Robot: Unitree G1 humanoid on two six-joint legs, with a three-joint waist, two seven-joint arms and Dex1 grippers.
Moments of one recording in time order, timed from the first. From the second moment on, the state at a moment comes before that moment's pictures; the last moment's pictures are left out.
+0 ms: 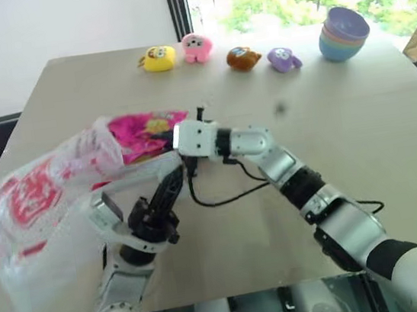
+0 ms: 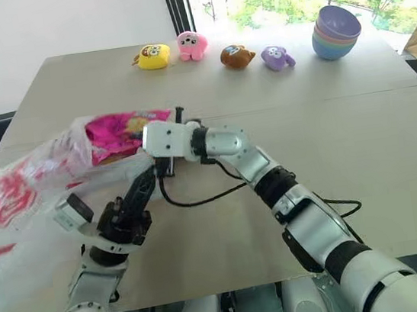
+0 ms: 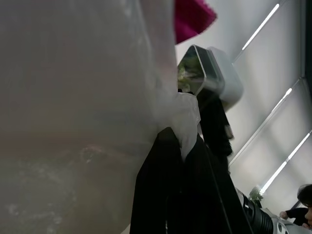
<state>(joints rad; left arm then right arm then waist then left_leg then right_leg) 0.21 0.25 0.20 -0.49 -1.11 0.31 -0.71 -0.91 0.08 0.39 0.58 -0.11 -0.37 0.76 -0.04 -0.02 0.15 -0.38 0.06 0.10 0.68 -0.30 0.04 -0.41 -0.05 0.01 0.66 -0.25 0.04</state>
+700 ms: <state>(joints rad) -0.04 0.38 0.23 -0.42 -1.03 0.36 -0.67 -1.03 -0.06 0.10 0.81 -0.10 -0.25 0.28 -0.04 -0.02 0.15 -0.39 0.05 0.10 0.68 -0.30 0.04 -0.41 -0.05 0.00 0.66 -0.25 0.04</state>
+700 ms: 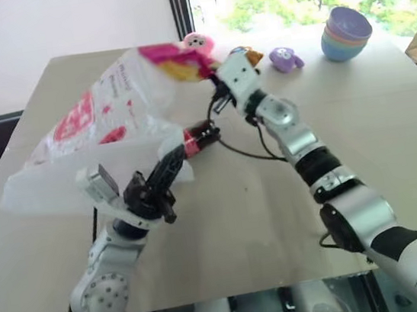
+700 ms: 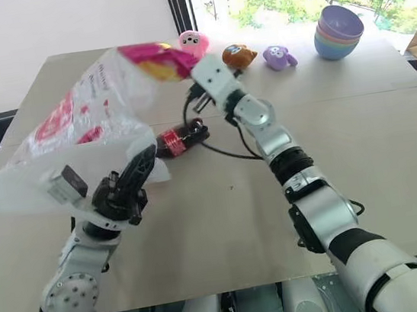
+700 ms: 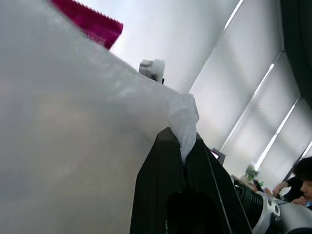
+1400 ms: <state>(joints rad) -1.22 0.27 0.09 0.72 -0.45 0.02 -0.79 -0.79 -0.30 -0.02 0.56 -0.12 -0.19 0.07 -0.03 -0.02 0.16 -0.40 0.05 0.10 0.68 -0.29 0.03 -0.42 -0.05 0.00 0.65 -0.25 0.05</state>
